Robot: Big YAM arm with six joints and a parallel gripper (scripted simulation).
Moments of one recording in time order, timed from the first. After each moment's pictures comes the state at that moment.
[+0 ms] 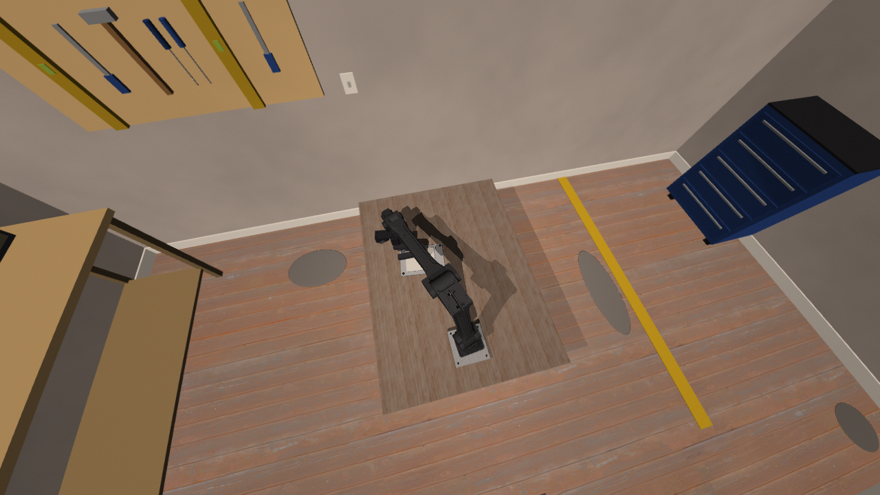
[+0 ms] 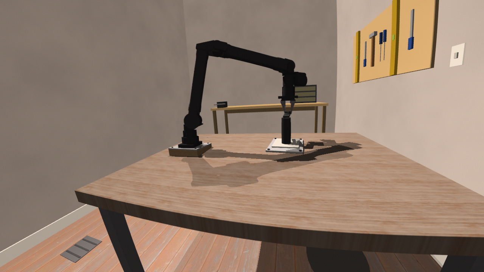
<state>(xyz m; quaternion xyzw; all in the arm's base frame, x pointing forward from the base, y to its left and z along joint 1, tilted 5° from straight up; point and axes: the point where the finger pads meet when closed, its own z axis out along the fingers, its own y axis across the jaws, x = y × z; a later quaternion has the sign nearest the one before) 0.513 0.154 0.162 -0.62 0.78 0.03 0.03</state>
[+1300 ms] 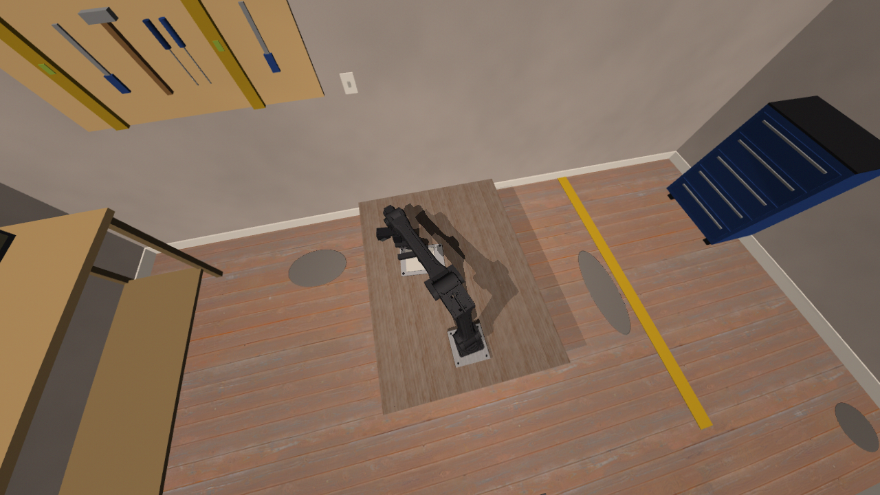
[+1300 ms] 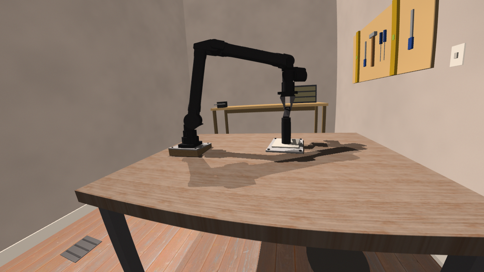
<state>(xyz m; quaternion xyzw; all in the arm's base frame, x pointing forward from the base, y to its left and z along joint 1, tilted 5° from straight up) 0.510 0.141 0.183 -0.62 0.78 0.03 0.03</state>
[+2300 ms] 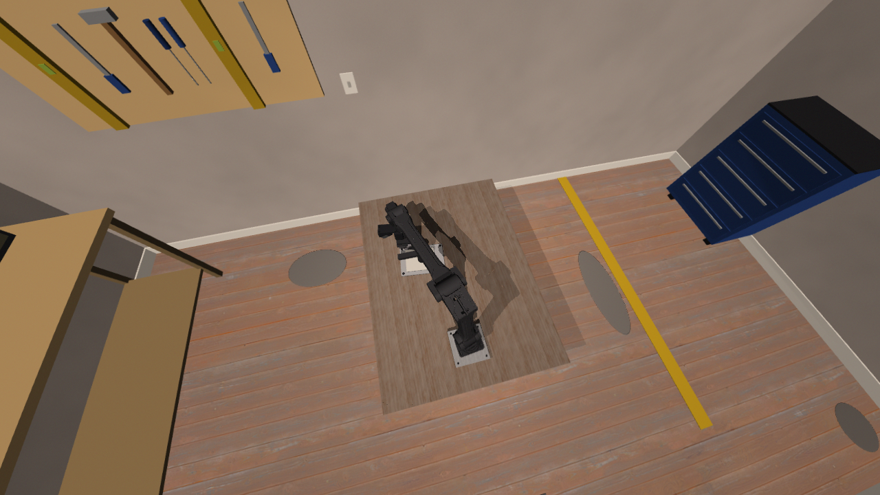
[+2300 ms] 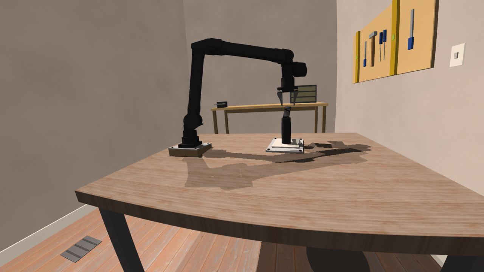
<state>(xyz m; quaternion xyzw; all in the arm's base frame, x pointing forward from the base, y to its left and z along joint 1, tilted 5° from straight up) 0.509 0.129 0.206 -0.62 0.79 0.02 0.04</state>
